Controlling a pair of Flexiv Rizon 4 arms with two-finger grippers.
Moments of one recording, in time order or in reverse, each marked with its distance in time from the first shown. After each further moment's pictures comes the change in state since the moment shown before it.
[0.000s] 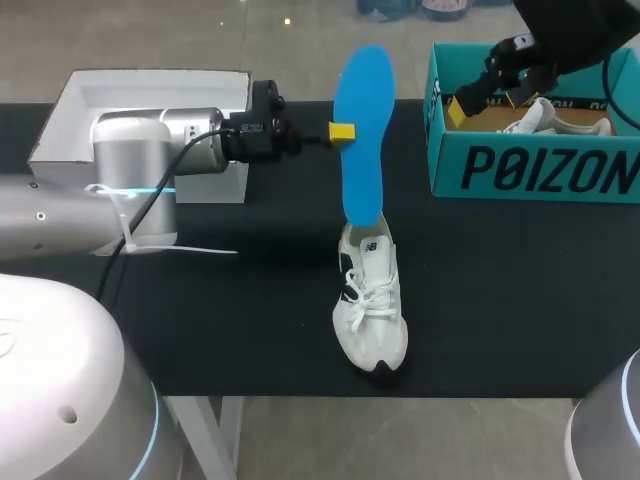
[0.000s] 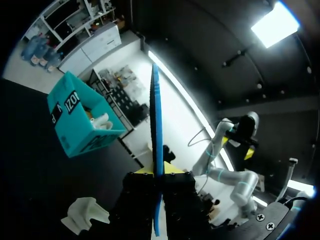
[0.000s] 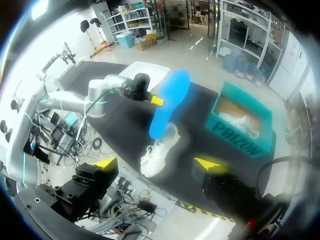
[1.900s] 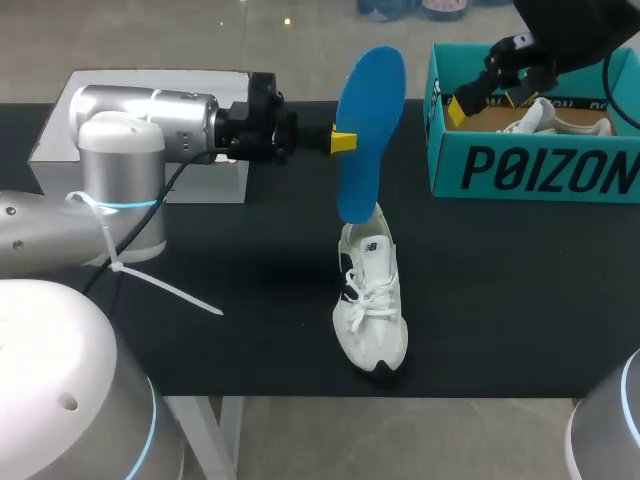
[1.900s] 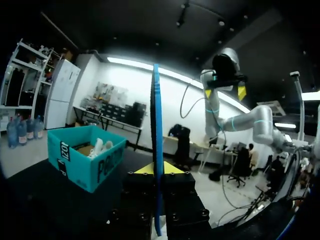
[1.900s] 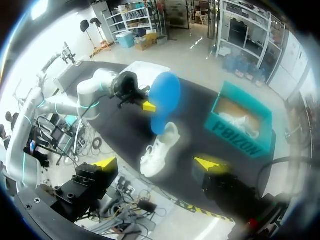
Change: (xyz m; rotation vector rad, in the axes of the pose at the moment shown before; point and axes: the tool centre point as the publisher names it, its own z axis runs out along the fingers) left arm 0.032 0.018 0.003 -0.132 -0.057 0.603; right arm 0.000 0.001 0.000 0.002 -0.001 0.000
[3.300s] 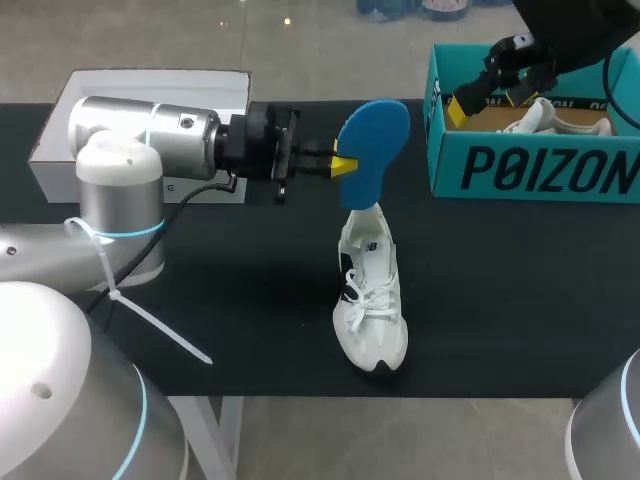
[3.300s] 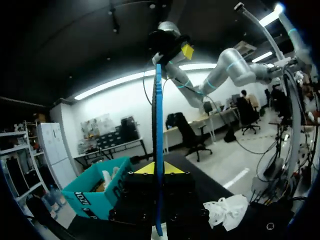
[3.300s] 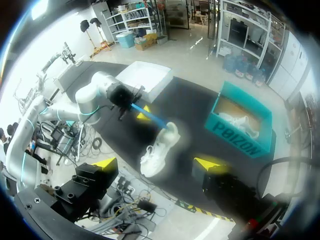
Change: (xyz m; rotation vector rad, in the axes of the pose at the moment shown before) left arm 0.024 0.018 0.003 -0.016 0.037 0.617; right arm 0.000 0.000 0.000 0.000 0.000 0.000
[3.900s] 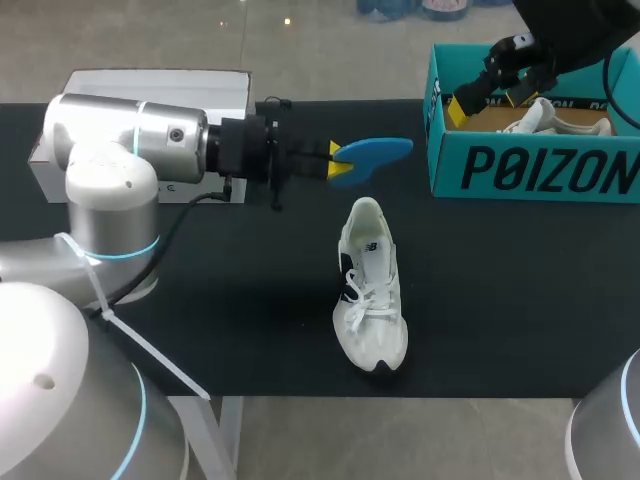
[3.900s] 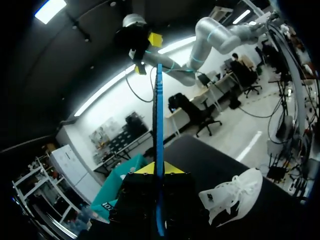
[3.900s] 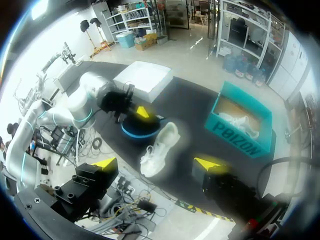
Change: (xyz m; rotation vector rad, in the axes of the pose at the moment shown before) left arm 0.005 -0.009 -0.006 -0.131 -0.061 0.285; right arm 0.000 0.000 0.000 0.000 0.000 0.000
